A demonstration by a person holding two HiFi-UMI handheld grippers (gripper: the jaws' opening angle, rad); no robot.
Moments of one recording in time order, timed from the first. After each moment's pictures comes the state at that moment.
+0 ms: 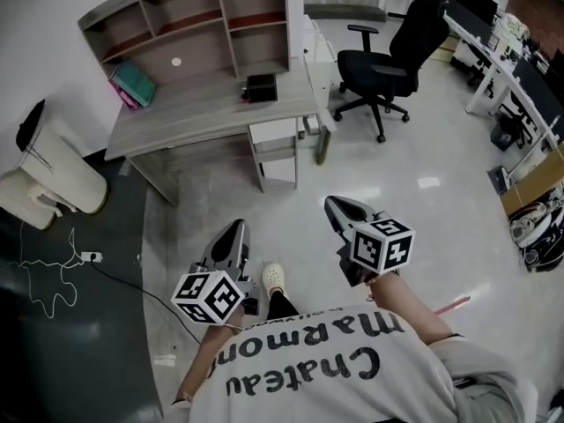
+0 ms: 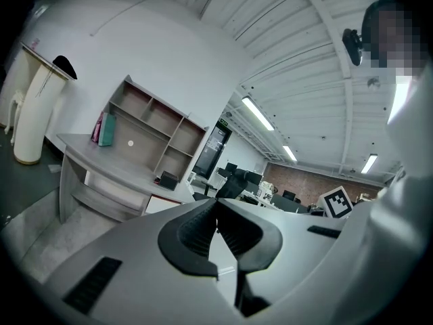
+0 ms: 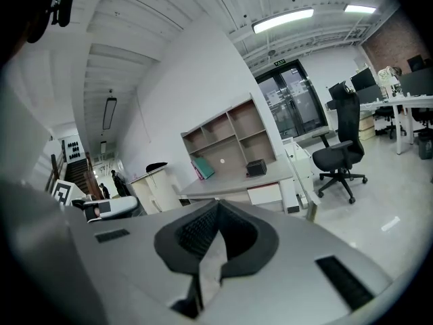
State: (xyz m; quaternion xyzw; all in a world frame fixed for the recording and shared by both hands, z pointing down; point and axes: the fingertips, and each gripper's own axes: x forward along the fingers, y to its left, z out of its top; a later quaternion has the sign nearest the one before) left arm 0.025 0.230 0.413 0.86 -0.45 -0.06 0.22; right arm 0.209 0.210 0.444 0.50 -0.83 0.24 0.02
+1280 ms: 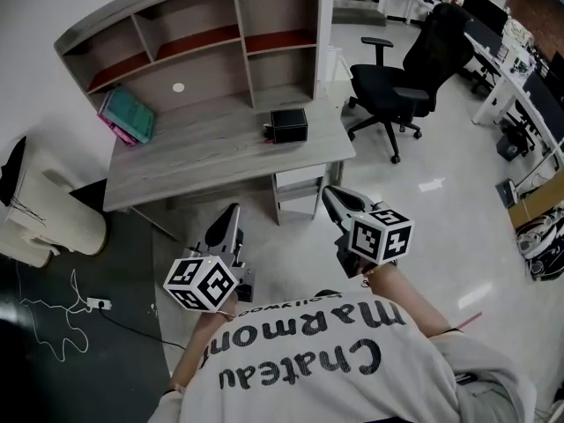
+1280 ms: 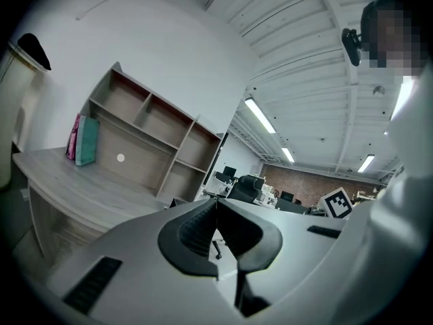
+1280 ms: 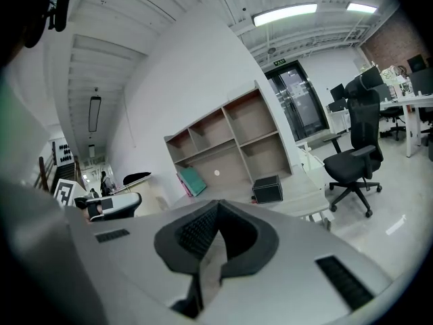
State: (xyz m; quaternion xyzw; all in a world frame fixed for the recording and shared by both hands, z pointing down) left arm -0.052 -0.028 0.377 0.88 -0.42 -0.07 0.19; right arm 0.132 -0.032 0.416 0.52 -0.82 0.24 0.00
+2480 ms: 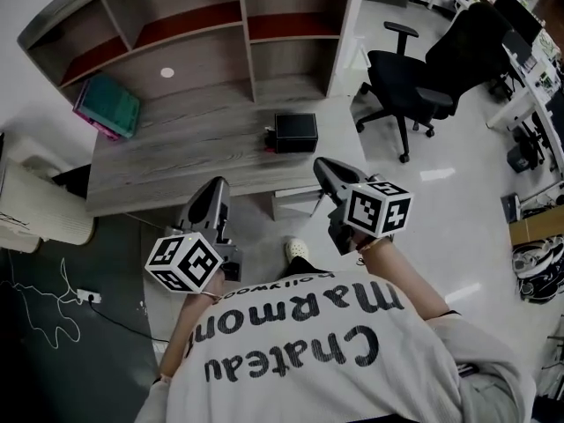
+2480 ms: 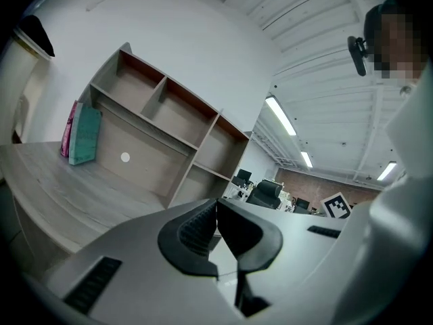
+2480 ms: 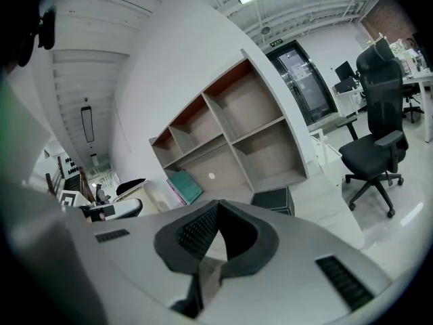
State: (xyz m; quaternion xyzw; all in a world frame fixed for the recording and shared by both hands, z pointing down) left arm -0.047 -0.191 0.388 0.85 -0.47 -0.08 0.22; right arm 0.143 -0.210 0.429 0.48 -0.83 0.29 0.00
